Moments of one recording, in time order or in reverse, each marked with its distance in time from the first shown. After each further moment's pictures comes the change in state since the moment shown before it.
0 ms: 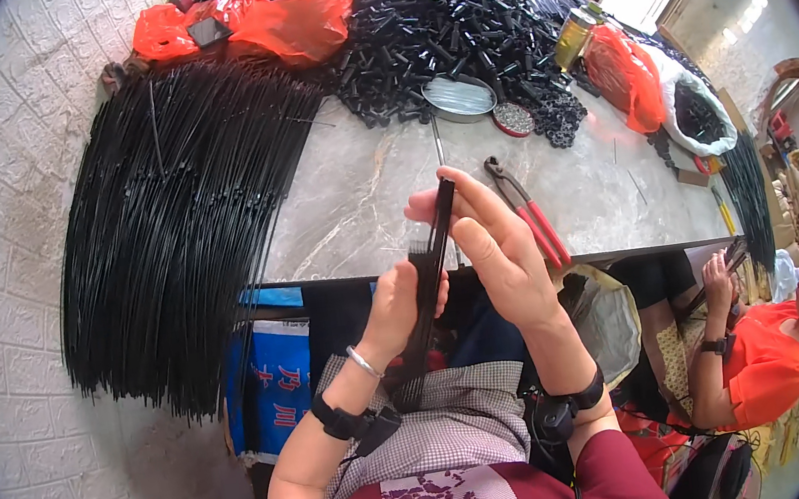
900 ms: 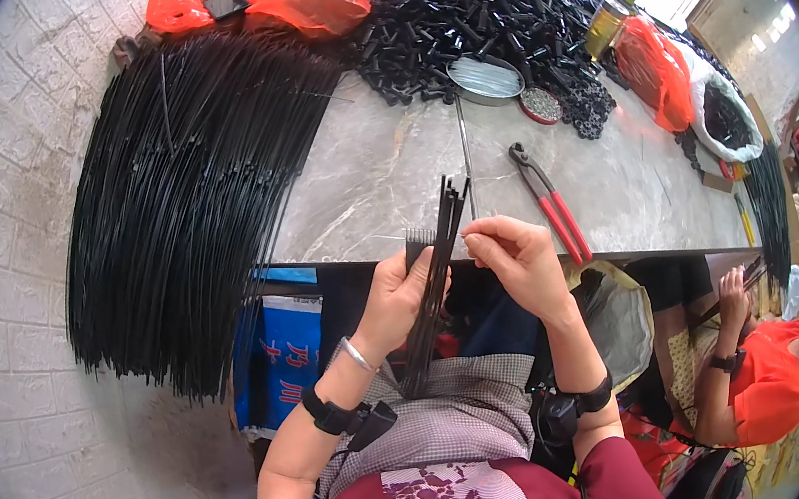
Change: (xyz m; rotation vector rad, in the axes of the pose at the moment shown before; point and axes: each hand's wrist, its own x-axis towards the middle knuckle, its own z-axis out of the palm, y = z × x) left_hand -0.006 0.010 -0.006 -0.071 0.036 -0.059; right_hand -0.022 0.045 -0.037 -0.427 0.098 0.201
